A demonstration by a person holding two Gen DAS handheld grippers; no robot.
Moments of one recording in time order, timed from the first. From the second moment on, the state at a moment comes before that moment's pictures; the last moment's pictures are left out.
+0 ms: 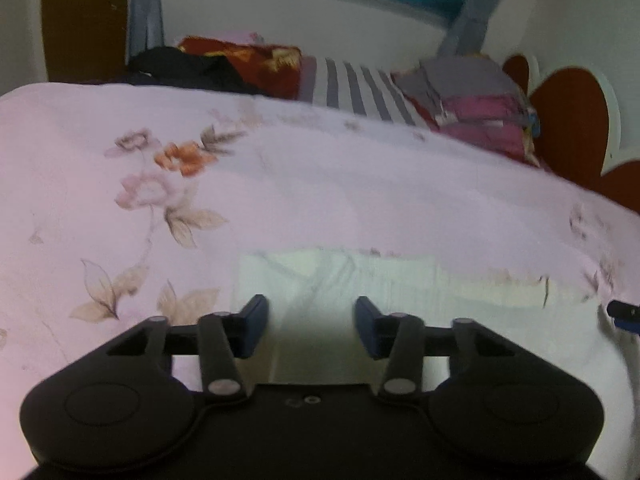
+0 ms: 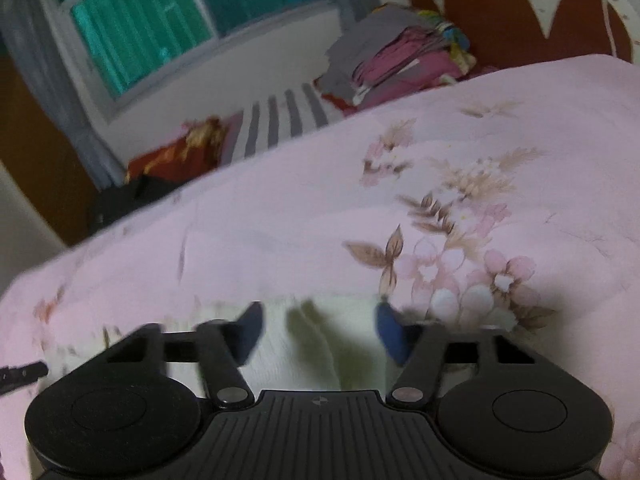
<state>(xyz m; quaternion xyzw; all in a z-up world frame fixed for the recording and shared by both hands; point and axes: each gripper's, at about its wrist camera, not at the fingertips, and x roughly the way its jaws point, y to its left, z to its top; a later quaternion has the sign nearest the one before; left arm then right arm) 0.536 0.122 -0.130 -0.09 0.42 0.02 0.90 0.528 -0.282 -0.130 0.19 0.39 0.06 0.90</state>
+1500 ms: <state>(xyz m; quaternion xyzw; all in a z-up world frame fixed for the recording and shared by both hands) 0.532 0.108 -0.125 -0.07 0.35 0.07 0.93 0.545 -0.263 -0.134 0.14 0.36 0.11 0.92</state>
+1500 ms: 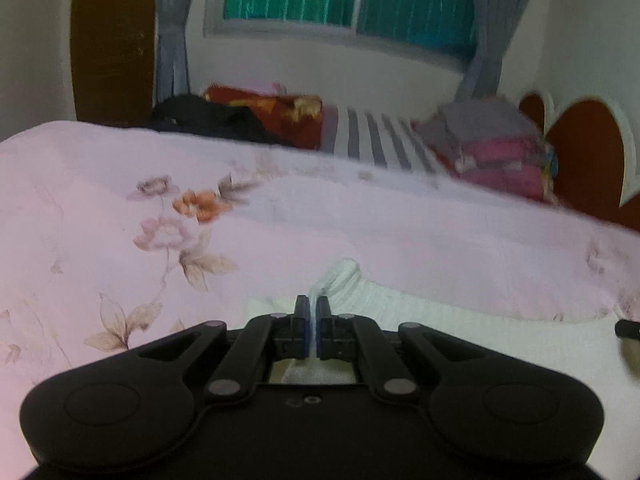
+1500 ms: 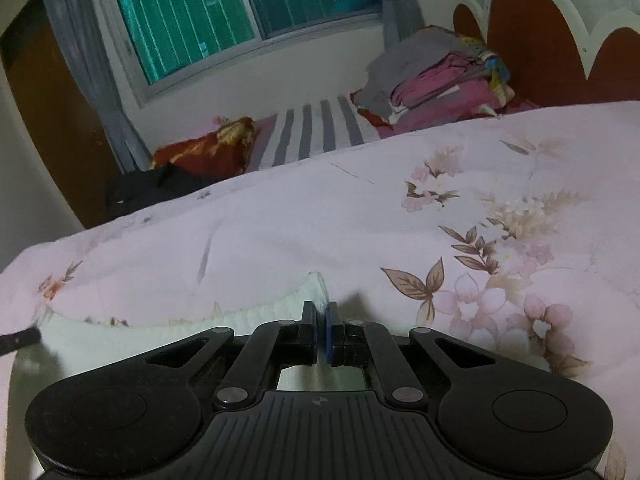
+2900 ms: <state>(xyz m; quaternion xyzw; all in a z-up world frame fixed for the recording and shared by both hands) 0.453 0.060 -0.136 0.01 0.41 0.02 0.91 0.446 -0.181 -0.133 0.08 0.40 0.17 0.90</state>
